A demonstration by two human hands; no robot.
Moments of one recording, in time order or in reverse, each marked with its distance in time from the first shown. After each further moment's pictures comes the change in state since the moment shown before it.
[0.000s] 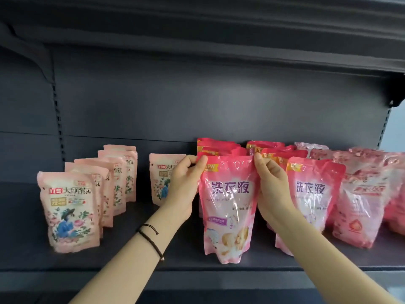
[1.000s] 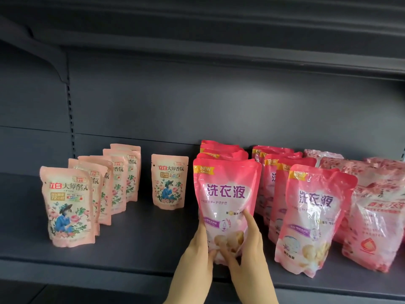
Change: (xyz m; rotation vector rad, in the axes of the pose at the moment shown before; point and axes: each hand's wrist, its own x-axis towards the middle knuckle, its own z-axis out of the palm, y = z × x) left_hand -0.087 -0.098 0.010 0.959 -0.152 -0.049; right_hand -0.082 0.093 -0.042 -0.841 -0.175 -0.225
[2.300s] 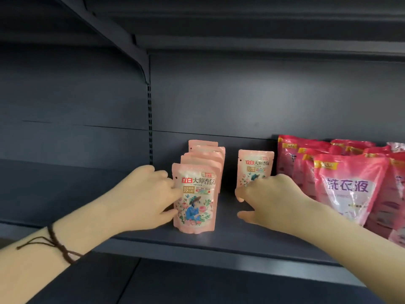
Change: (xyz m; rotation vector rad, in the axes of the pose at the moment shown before) left_hand -0.031 -0.125 -0.361 1.216 -0.078 0.668; right_hand 0.055 -0.233 0.108 -1.110 -0.527 -0.616
